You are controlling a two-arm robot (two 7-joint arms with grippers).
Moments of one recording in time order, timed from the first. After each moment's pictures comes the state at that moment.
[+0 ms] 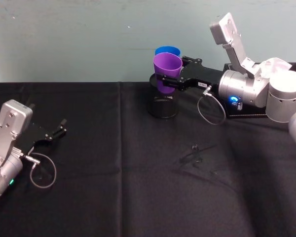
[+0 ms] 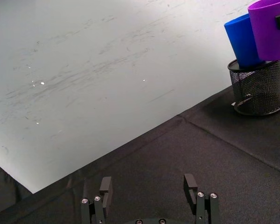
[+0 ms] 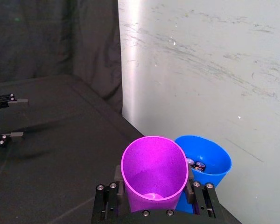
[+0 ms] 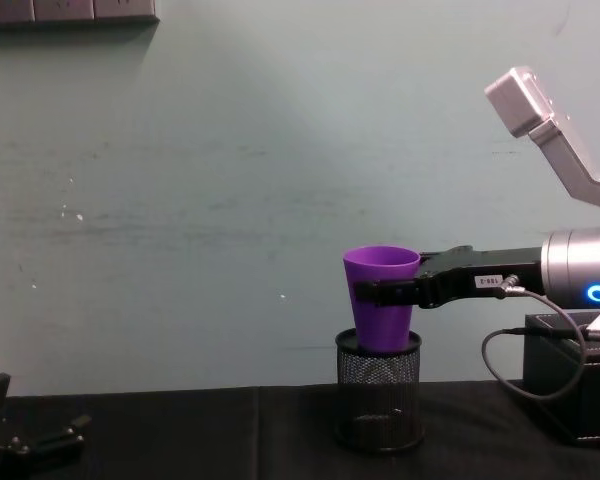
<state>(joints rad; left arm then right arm) -0.20 0.60 0.45 -1.41 -0.25 -0.12 0.03 0.85 0.27 -0.54 -0.80 0.33 -0.05 0.73</state>
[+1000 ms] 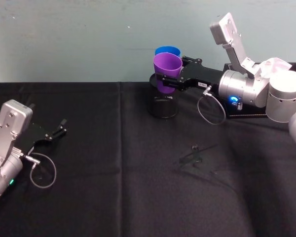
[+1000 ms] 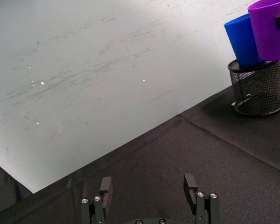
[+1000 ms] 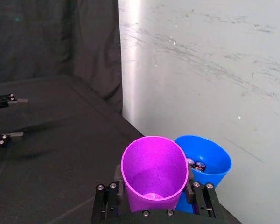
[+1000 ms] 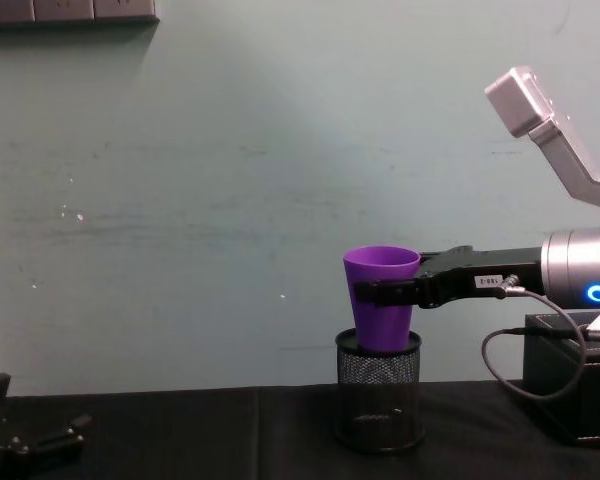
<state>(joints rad) -0.20 0.60 0.45 -1.41 -0.25 -0.12 0.03 0.85 0.27 -0.54 -0.80 0.33 -0.05 0.73</state>
